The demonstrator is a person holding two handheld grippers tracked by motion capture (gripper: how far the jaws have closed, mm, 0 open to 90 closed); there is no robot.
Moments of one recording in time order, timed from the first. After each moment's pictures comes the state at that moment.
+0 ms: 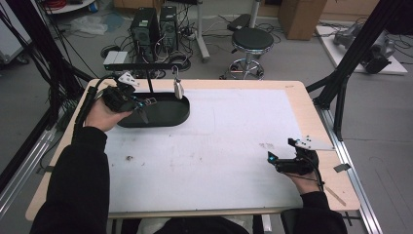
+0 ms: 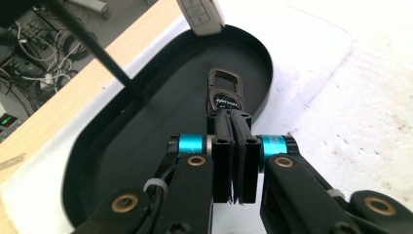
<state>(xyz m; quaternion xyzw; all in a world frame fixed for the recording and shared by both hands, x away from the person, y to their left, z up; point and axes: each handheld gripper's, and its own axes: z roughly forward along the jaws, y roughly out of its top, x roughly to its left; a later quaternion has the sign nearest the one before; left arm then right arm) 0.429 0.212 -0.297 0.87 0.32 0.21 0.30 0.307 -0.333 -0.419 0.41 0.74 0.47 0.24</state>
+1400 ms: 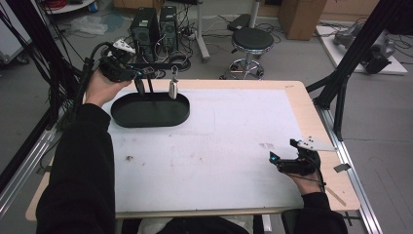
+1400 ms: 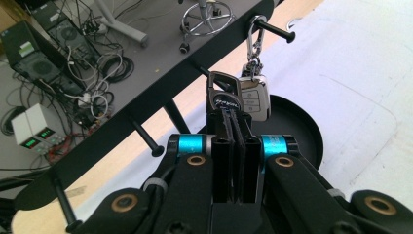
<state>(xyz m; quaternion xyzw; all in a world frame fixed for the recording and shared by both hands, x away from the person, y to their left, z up) 0.477 0.214 -0.247 0.83 0.36 0.25 0.35 0.305 -0.338 -0.421 0.43 0.74 0.47 0.24</state>
